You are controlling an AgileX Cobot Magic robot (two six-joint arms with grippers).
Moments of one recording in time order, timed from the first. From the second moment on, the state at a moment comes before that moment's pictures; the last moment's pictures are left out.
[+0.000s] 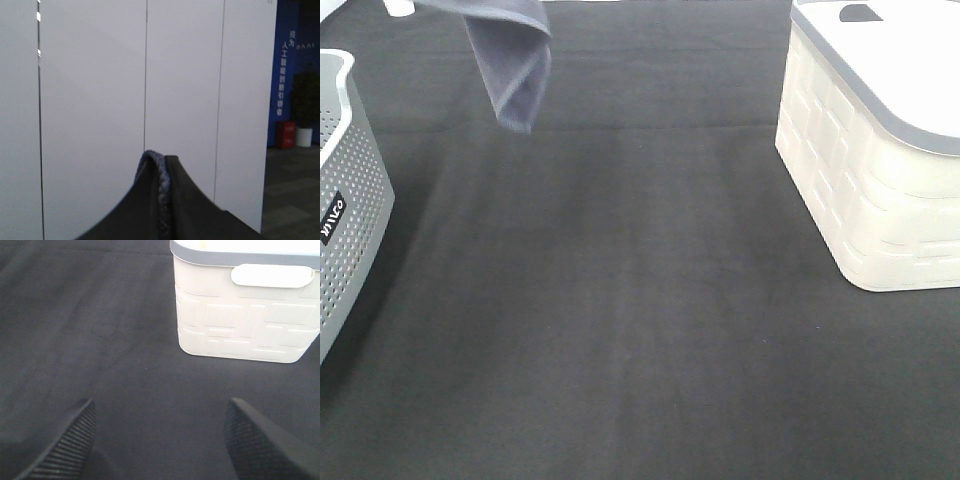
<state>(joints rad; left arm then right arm) -0.36 1.52 -1.79 -0.26 0.07 0.21 0.12 0.00 -0.50 0.04 1.05 -0.04</state>
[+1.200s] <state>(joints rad) -0.50 1.61 -1.30 0.40 0.23 -0.50 0.12 0.00 -0.50 0.04 1.05 -0.04</state>
